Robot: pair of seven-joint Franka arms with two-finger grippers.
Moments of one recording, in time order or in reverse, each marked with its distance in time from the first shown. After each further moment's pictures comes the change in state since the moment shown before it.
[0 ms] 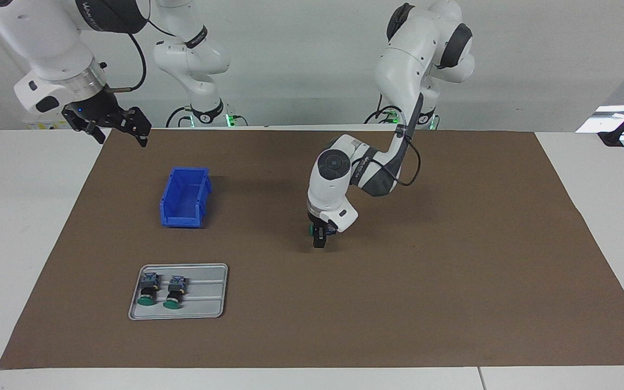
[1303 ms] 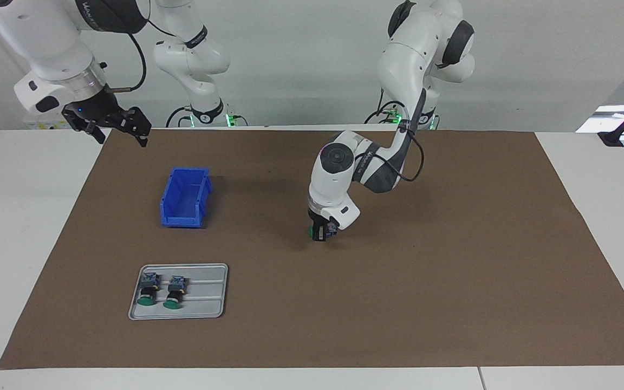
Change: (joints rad) left arm 0.007 -0.043 0.010 0.004 0.001 -0.002 0.042; right arm 0.000 0.000 0.000 0.000 0.000 0.000 0.000
